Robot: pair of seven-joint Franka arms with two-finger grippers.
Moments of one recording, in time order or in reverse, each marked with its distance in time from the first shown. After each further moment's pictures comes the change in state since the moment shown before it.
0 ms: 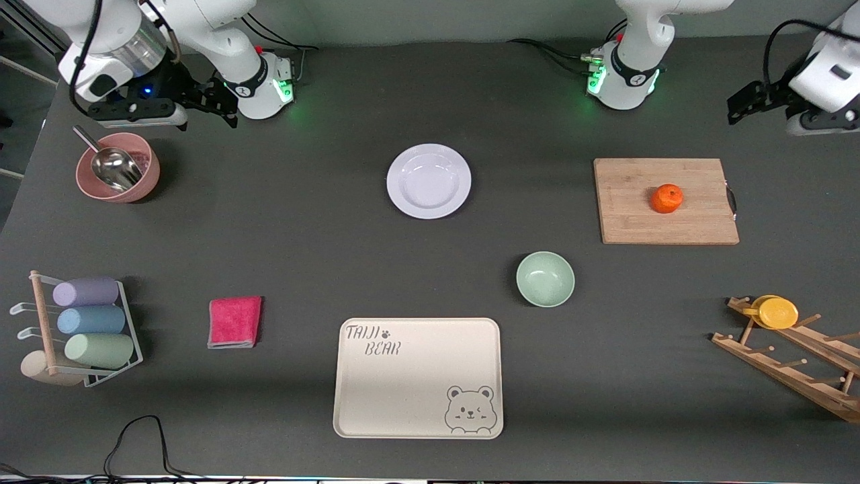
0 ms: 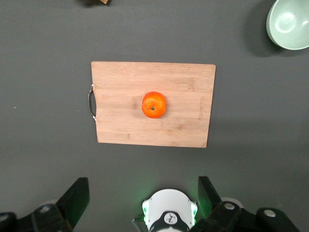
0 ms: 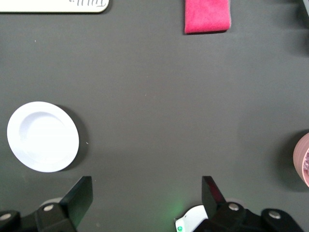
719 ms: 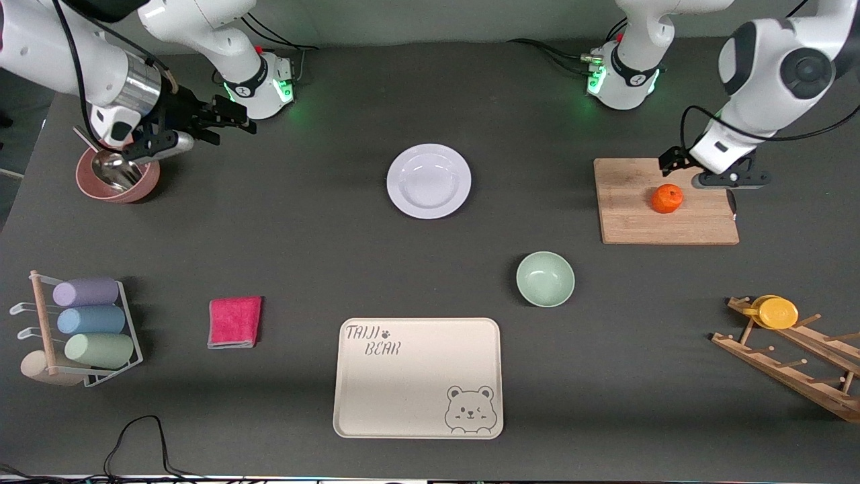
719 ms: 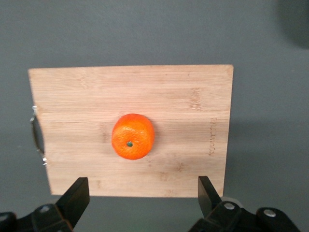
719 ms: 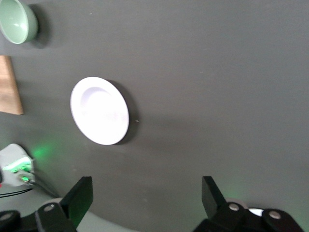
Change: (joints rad) left arm 0.002 0.071 0.003 -0.512 0.000 0.648 -0.006; right arm -0.004 0.005 -0.165 -0.196 0.349 0.135 -0.258
